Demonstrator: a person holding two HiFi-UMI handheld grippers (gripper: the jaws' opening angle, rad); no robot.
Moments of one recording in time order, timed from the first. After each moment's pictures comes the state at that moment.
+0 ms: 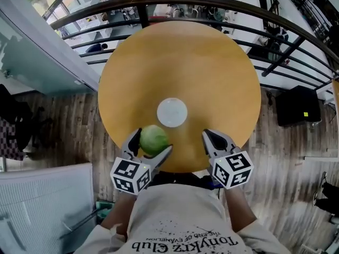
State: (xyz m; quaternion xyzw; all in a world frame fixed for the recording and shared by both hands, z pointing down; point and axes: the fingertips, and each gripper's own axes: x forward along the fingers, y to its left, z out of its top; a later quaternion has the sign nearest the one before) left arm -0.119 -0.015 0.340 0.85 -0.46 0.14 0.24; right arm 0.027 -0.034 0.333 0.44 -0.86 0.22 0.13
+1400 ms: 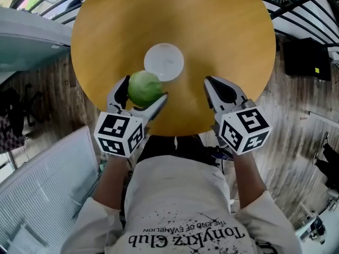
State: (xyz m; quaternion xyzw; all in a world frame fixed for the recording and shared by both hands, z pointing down) left arm -0.102 -0.103 0.428 0.84 -0.43 0.22 0.26; right arm 0.043 -0.108 0.405 0.44 -0.84 0.28 0.16
